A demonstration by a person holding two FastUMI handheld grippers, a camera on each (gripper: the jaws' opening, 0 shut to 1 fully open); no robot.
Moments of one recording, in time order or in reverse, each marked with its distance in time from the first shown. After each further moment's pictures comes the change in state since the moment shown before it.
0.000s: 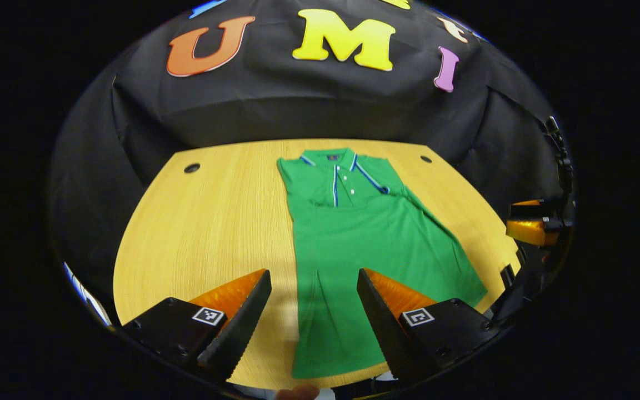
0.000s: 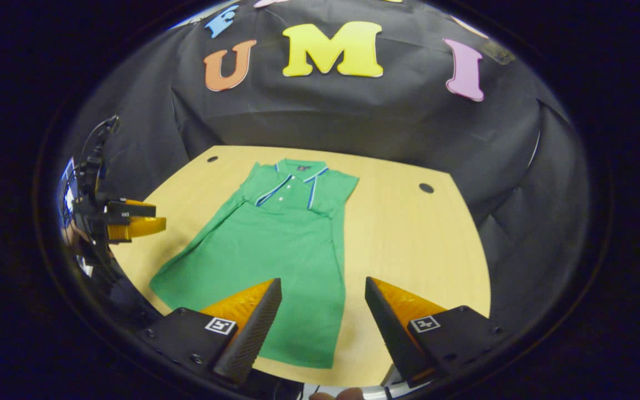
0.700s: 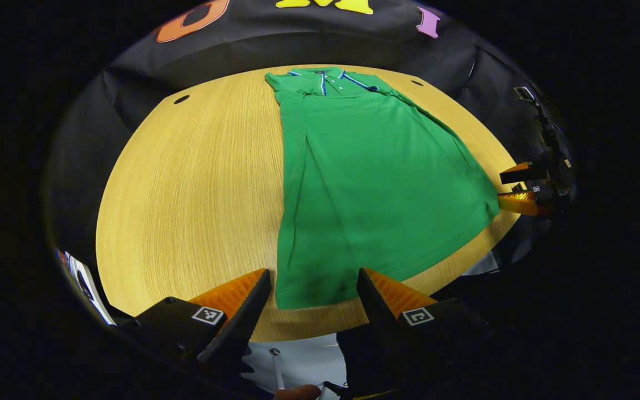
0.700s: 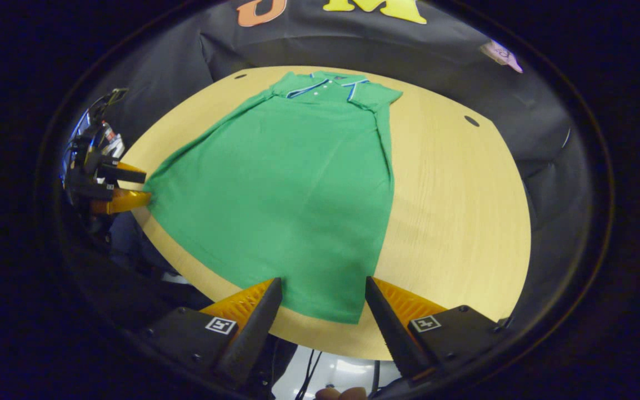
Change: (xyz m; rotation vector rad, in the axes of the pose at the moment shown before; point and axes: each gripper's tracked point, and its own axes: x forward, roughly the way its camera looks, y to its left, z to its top) left arm -0.009 -0.001 -0.138 0.081 0.270 0.018; right arm 0.024 0.016 -0.155 -0.175 0.342 0.048
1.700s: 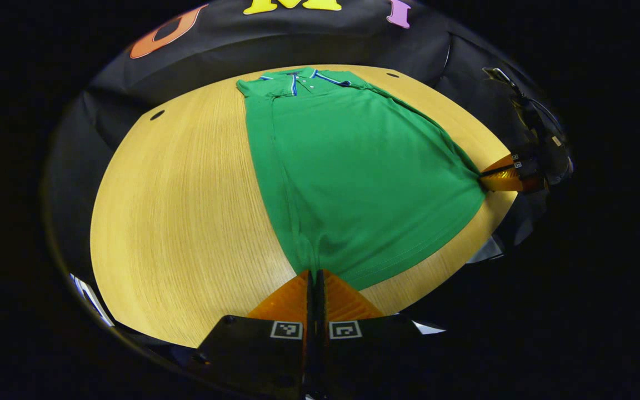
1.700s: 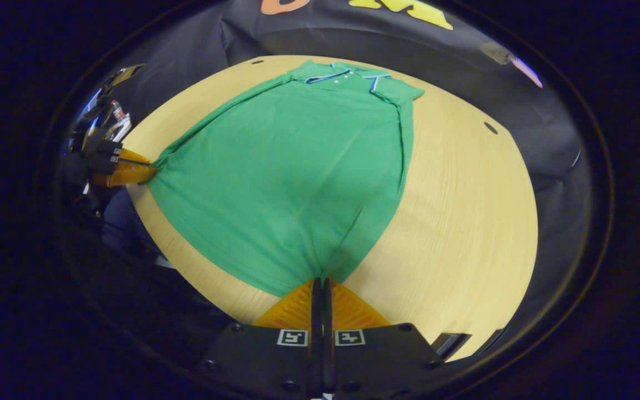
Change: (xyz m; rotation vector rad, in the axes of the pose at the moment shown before) left arm 0.010 -0.032 0.002 0.049 -0.007 -0.104; right arm 0.013 0.011 0.002 -0.009 0.032 0.056
